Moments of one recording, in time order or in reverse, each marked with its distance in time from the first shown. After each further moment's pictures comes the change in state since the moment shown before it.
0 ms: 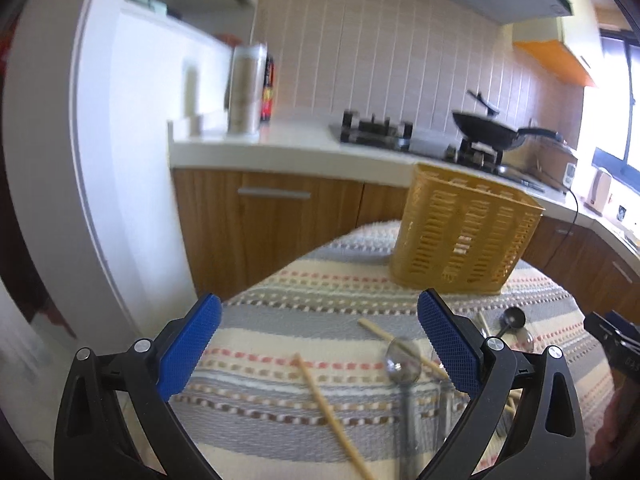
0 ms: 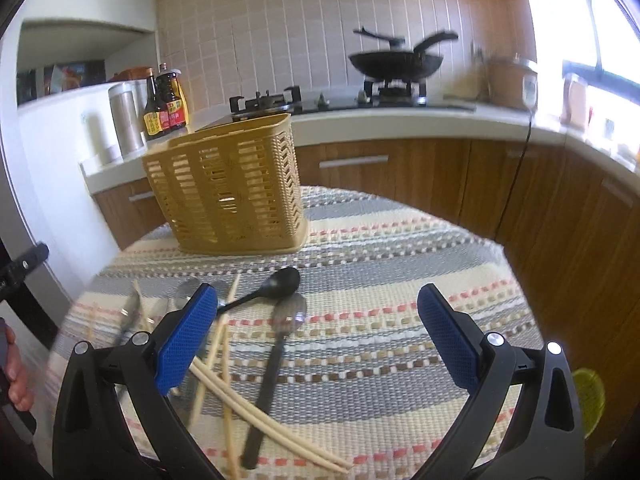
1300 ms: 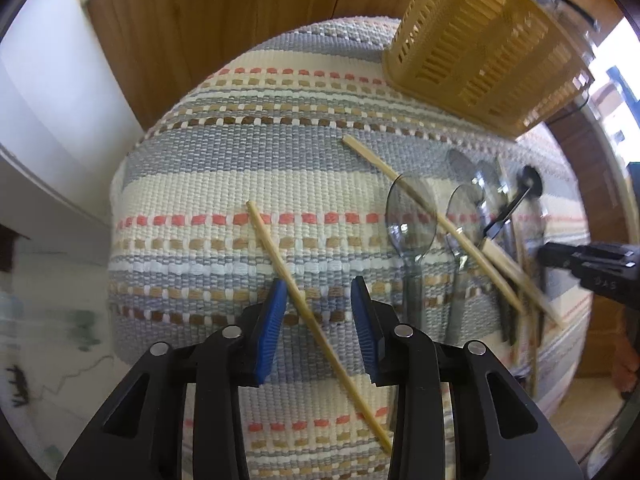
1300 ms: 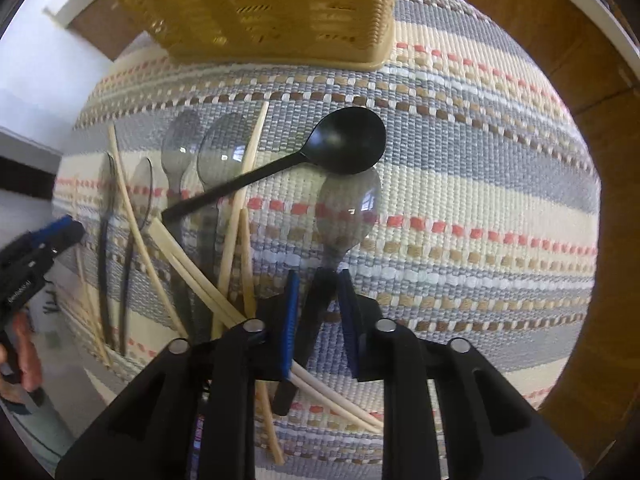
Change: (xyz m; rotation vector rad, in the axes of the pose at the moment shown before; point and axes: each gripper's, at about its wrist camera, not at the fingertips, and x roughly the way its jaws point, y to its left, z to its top) left arm 0.105 -0.011 -0.031 0.042 0.757 -0.093; right arm 0.138 0.068 -0.013 -0.192 0.902 0.016
